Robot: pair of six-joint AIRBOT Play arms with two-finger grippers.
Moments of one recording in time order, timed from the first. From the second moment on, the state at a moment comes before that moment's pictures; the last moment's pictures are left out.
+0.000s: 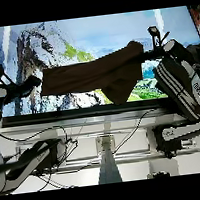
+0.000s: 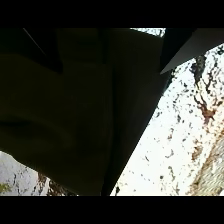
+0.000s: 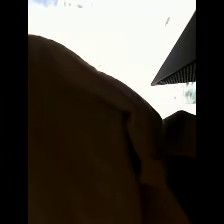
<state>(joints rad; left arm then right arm) 0.28 -1.04 0.67 1.05 -0.70 -1.43 -0.10 -1.60 1.13 -1.09 0.70 1.03</state>
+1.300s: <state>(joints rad) 0.25 -1.33 0.67 0.73 -0.97 -1.10 -0.10 -1.56 1.16 -1.08 0.79 1.05</state>
